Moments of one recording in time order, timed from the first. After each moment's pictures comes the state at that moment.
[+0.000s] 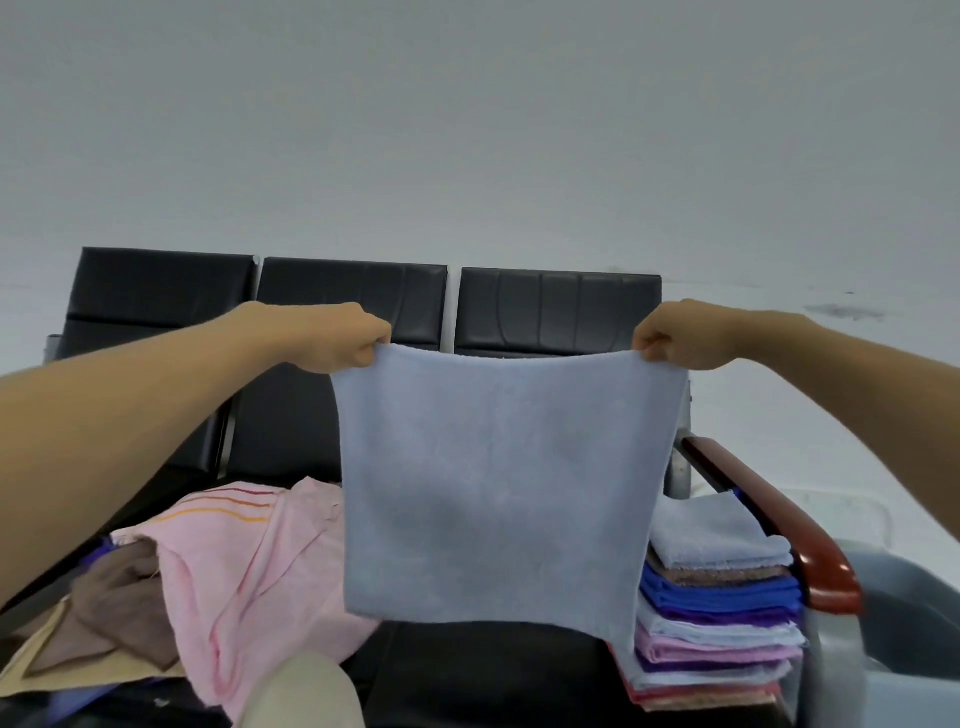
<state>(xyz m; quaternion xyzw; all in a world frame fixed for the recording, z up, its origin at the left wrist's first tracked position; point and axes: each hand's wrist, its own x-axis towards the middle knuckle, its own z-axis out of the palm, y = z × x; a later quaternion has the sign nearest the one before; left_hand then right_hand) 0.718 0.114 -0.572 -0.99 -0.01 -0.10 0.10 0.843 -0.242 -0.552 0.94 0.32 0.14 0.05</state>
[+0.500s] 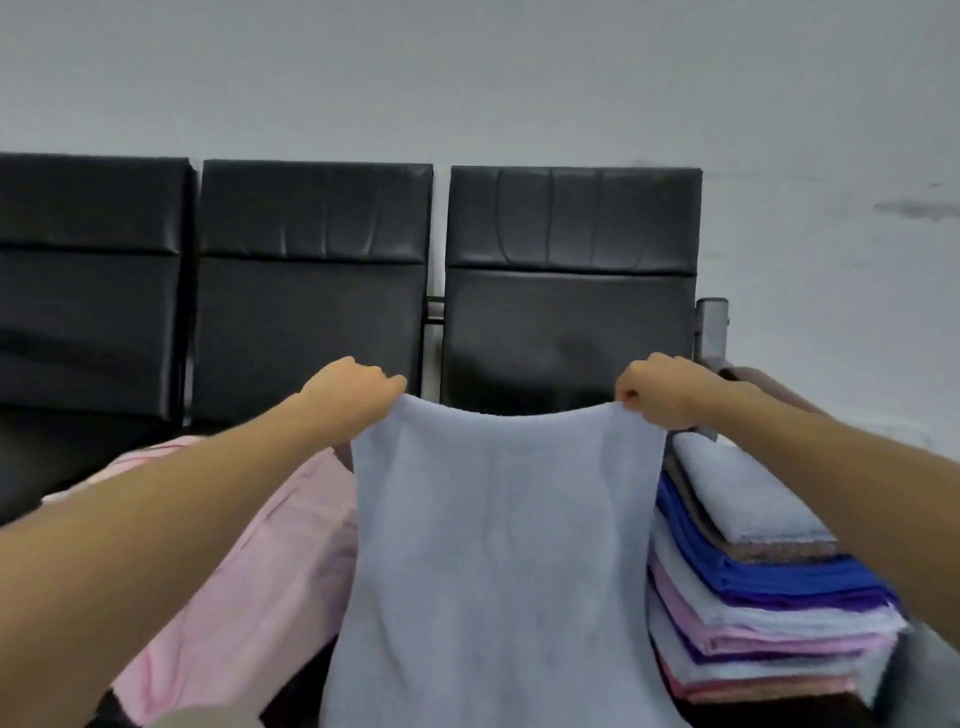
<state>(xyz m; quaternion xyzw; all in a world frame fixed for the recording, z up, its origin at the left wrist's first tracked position) 0.855 0.134 -0.745 -0.94 0.00 -0.08 0.32 0.965 -0.191 -0.719 0.95 0.28 0.09 0.09</state>
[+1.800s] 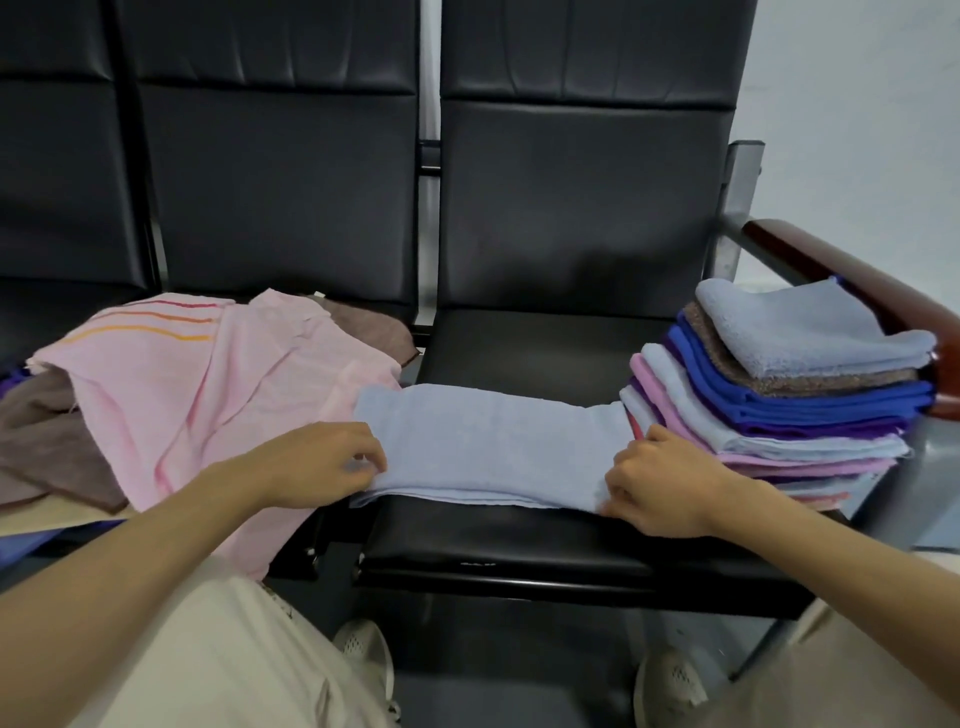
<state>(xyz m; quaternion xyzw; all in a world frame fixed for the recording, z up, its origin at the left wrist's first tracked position) 0.749 0.150 -0.910 -0.99 0.07 0.06 -0.09 0.841 -0.208 -0.897 0.88 0.43 0.00 0.20</state>
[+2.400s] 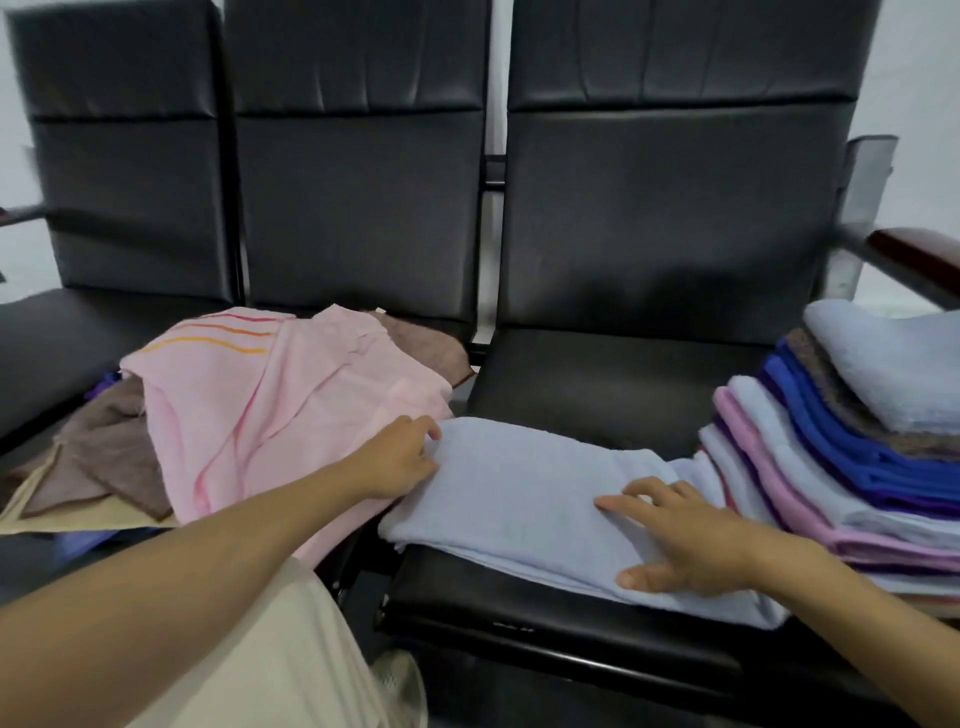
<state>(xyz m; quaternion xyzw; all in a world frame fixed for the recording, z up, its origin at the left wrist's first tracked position) 0.804 0.131 -0.929 -0.98 -0.11 0.04 -0.18 0.882 -0.183 -0.934 0.89 0.39 -0.22 0.04</state>
